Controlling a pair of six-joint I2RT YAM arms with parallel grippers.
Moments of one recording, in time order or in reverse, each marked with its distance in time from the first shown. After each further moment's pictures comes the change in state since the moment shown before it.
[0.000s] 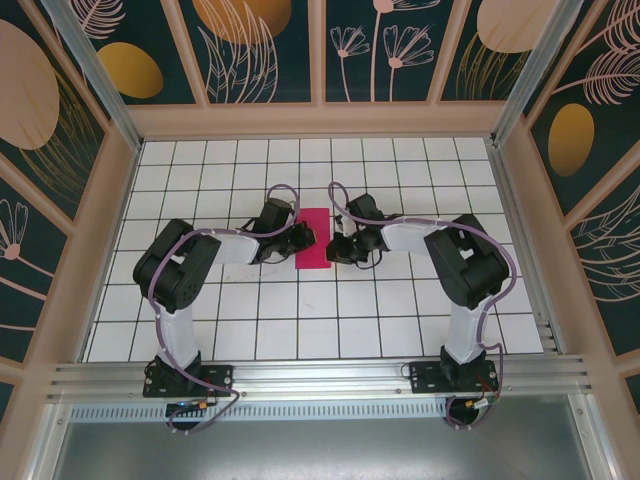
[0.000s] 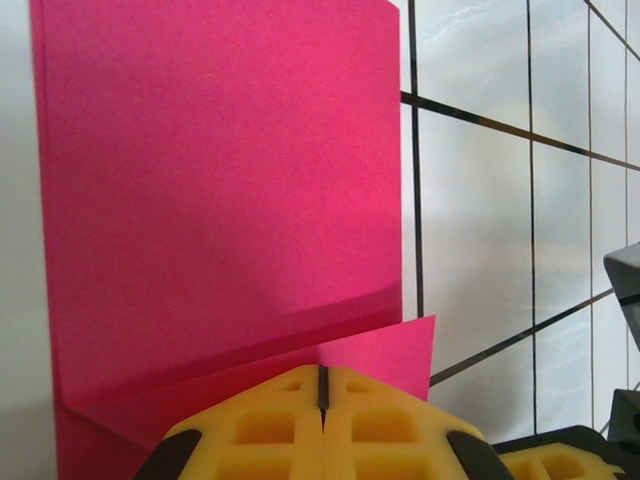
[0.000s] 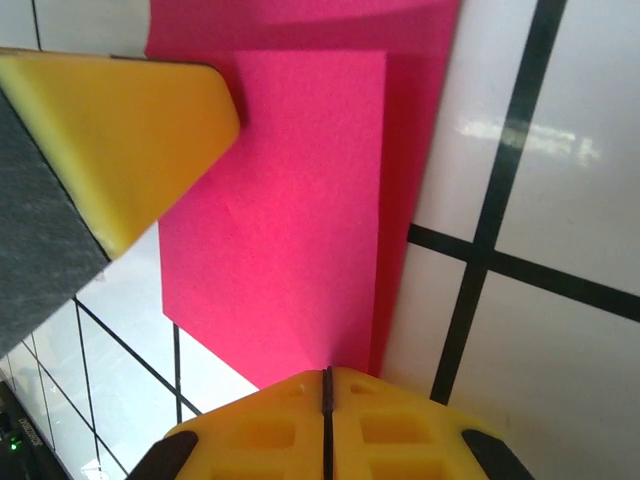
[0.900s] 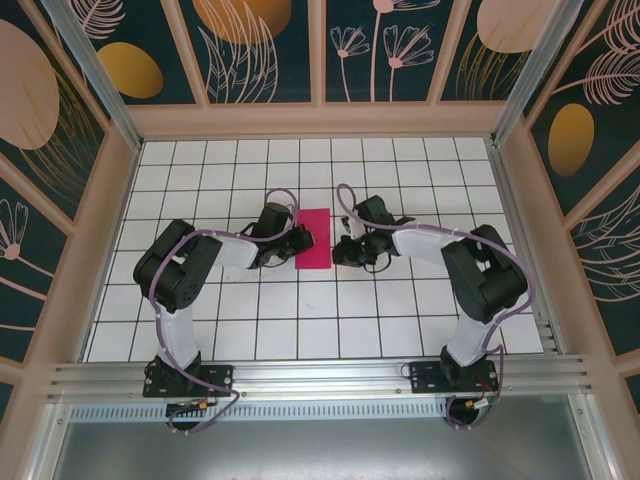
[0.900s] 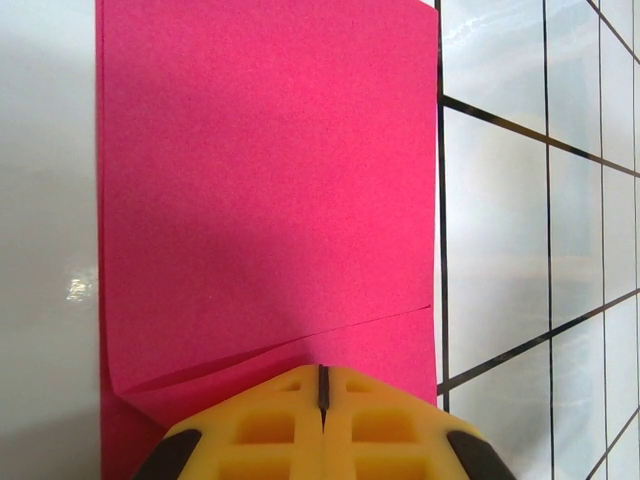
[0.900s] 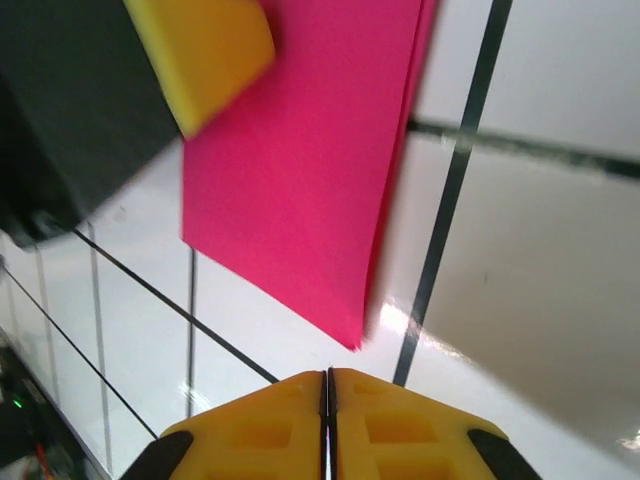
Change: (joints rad) left arm 0.000 0.001 -0.048 0.069 -0.019 -0.019; right arm -0.029 -0.138 -0.080 -0.024 0.003 -0.025
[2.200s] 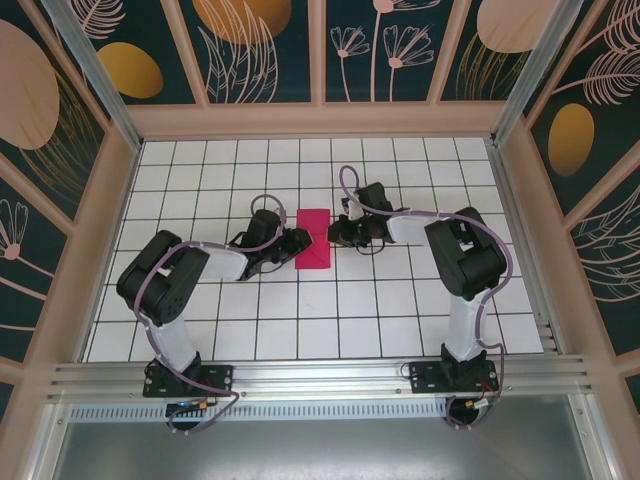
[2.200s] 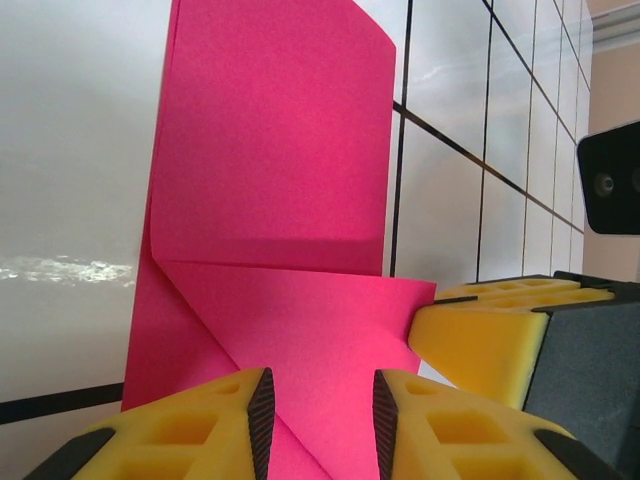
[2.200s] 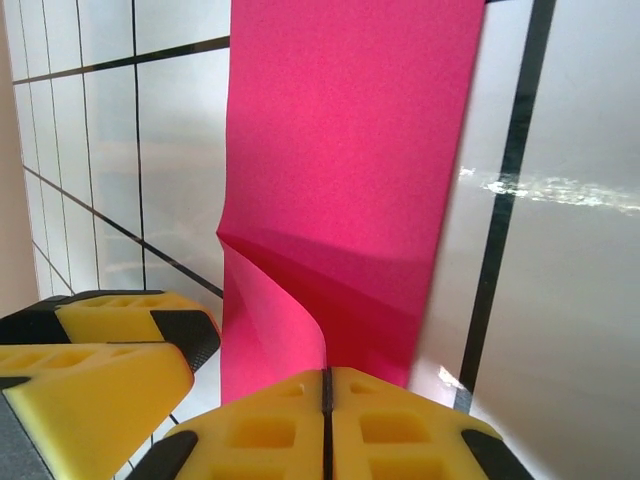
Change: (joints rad) left arm 0.000 -0.118 -0.148 0.128 -0.005 -0.177; right arm -0.060 0.195 0.119 0.211 -0.072 0.103
